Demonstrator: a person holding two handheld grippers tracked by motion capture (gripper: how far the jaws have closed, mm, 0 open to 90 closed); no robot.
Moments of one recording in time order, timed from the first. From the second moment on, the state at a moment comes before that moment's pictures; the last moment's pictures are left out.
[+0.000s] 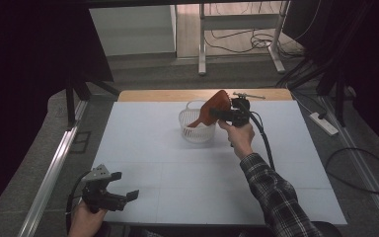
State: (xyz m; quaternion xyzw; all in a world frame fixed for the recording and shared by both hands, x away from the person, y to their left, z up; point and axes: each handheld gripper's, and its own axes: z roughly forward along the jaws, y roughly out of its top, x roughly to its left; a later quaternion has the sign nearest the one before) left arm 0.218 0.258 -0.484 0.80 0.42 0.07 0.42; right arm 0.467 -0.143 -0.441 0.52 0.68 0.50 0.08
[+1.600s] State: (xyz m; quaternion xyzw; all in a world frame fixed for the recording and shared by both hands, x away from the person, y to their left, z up) left arm 0.218 0.258 -0.484 0.79 0.43 0.07 0.43; right arm 0.456 -0.144 -0.434 0.46 0.77 0.43 0.10
